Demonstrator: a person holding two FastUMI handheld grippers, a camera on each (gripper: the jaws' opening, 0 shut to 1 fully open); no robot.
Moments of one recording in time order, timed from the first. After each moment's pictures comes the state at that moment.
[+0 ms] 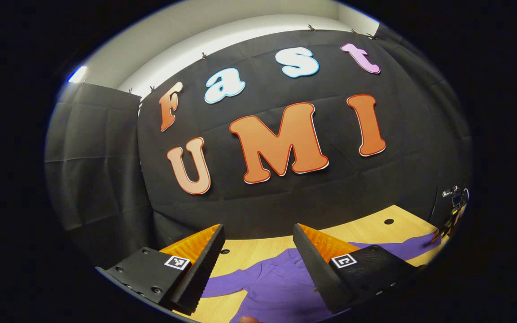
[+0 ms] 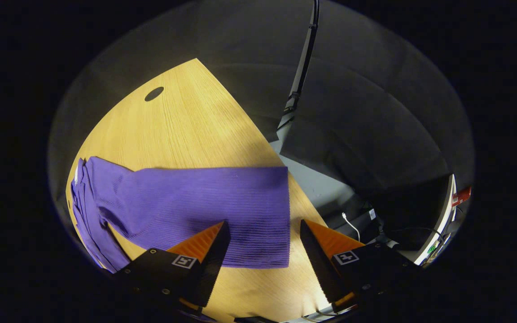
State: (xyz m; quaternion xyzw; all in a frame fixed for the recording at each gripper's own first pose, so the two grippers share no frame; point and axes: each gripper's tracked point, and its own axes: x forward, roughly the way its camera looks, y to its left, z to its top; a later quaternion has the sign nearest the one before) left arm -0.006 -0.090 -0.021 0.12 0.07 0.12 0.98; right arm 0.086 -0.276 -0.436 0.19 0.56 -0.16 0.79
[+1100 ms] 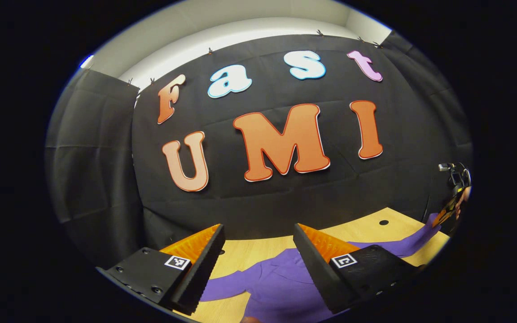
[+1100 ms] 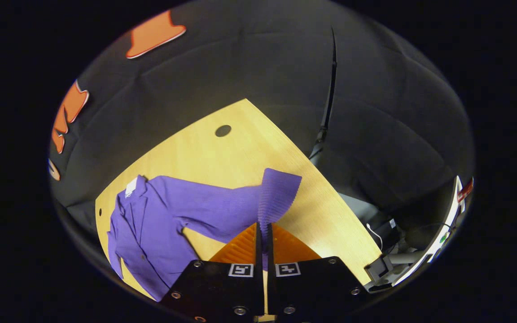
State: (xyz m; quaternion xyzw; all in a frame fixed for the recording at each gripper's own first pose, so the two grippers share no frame) left arm -0.006 -0.027 -0.031 0.08 0.06 0.07 0.99; right arm 0.100 -0.191 -0.282 0.22 0.44 -0.11 0.86
